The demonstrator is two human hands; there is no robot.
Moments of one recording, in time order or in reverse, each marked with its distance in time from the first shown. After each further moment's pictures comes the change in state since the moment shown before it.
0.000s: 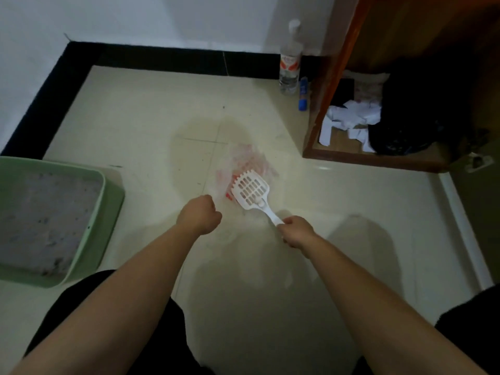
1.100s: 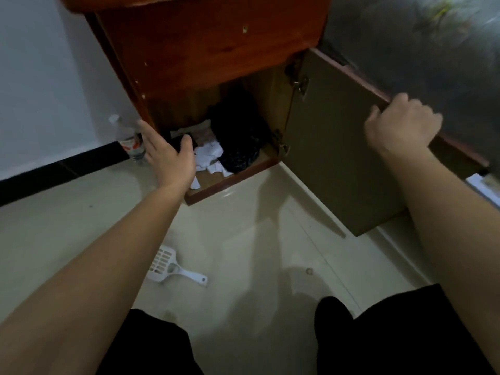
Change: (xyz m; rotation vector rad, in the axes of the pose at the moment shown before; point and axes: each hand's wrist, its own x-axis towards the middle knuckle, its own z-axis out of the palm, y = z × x) left_hand -0.041 0.279 -0.109 -0.702 0.375 0.618; right_hand -0.267 0.075 -0.325 -0.308 1.367 0.596
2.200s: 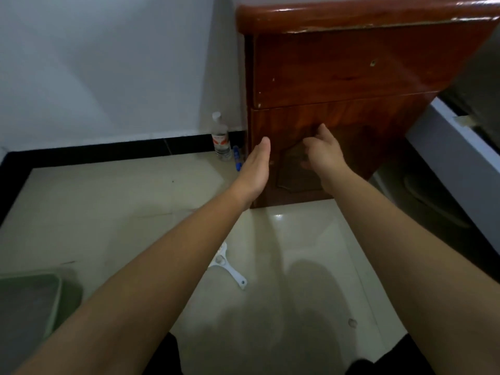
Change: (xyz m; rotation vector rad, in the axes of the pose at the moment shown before) left_hand -0.013 0.003 -0.035 -0.397 -0.411 -0.208; right_hand -0.105 -0.205 0.022 1.279 -0.849 -0.285
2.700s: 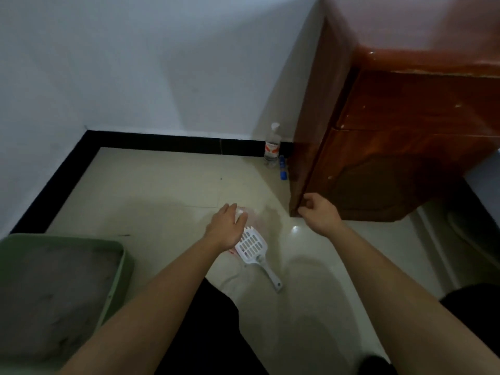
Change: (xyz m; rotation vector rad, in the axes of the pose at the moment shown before) left_hand -0.088 -0.136 -0.162 0.720 0.176 -0.211; right_hand -0.065 0.050 0.101 -0.702 -0.316 0.000
